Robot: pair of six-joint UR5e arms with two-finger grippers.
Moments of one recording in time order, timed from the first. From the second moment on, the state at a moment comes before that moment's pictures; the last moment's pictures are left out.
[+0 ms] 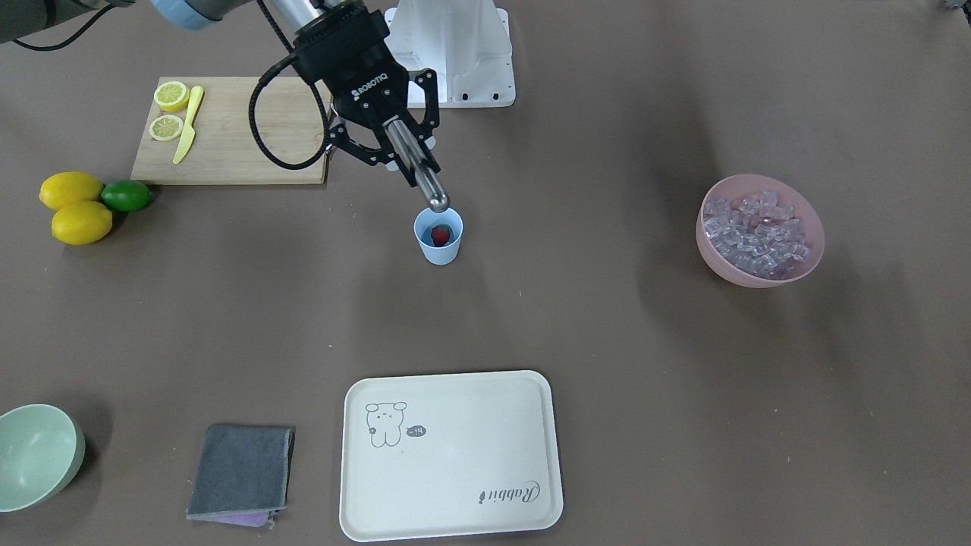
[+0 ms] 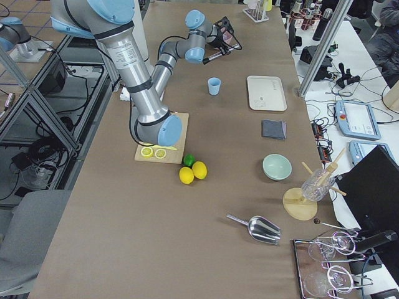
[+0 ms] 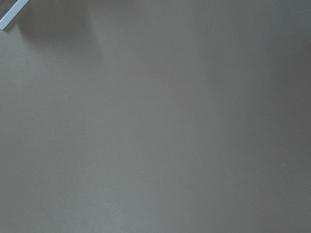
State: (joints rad) left arm -1.58 -1.31 -1.73 -1.68 -2.29 0.29; right arm 0.61 -1.01 2.02 -1.26 1.64 1.00
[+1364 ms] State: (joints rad) left arm -1.58 -1.32 -1.71 -1.68 -2.29 0.30; right arm 0.99 -1.34 1.67 -1.14 2.02 0.85
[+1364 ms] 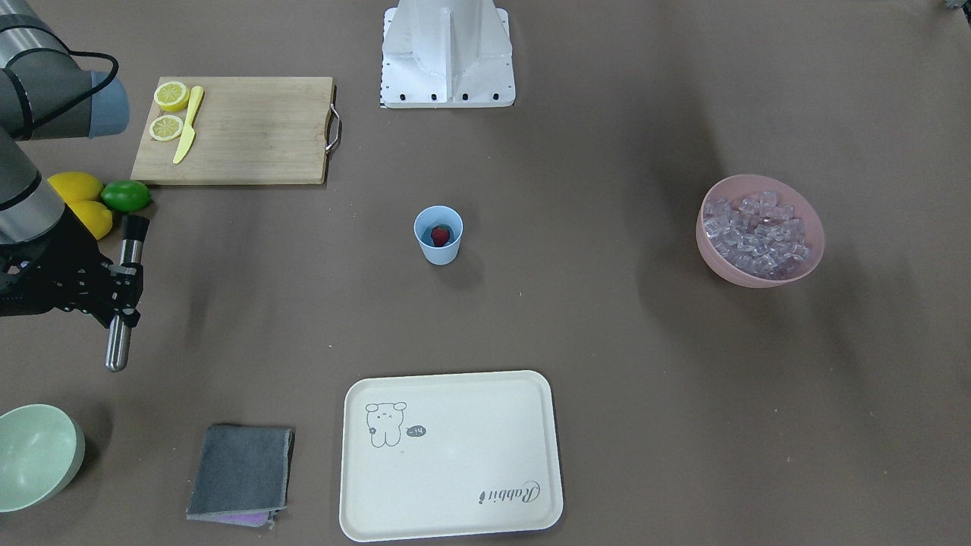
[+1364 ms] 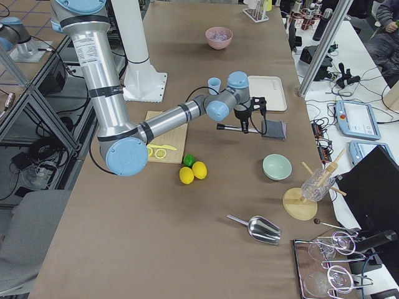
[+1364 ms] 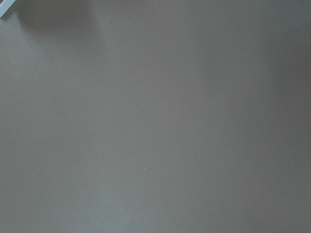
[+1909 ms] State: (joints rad) left arm -1.58 -1.32 -1.70 -1.68 -2.29 0.30; right arm 0.93 -1.41 1.59 -0.93 1.94 0.93
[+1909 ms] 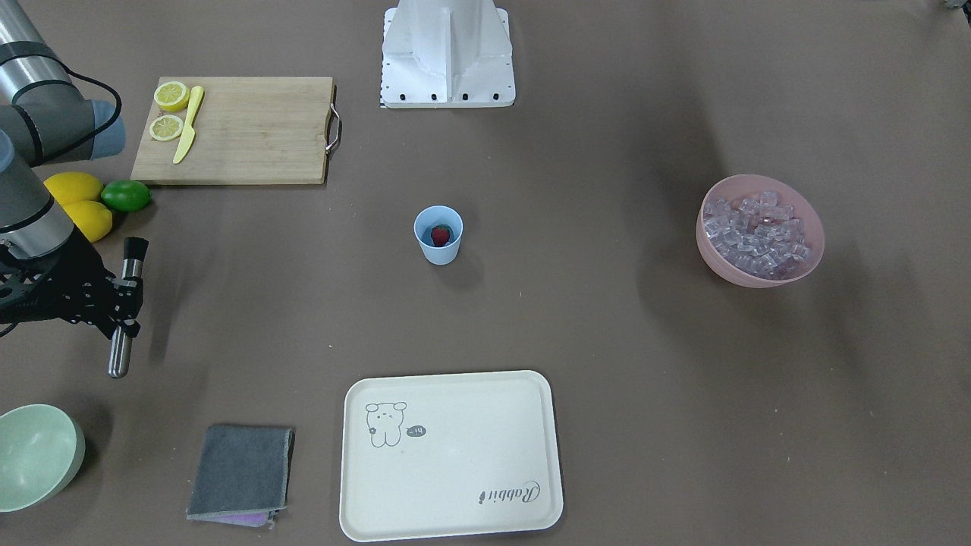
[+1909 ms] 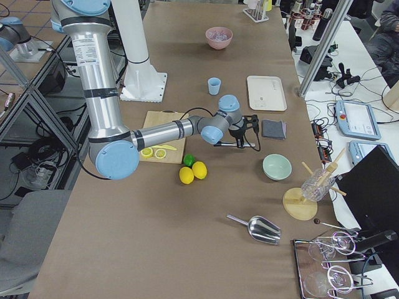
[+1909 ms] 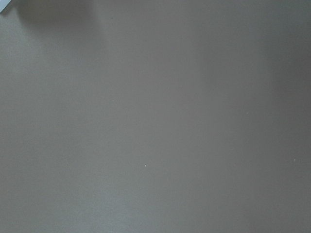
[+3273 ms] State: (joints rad) left arm -1.58 -1.32 -1.68 -1.69 -2.29 0.30; right arm 0.74 -1.49 1.65 -0.92 1.75 1.00
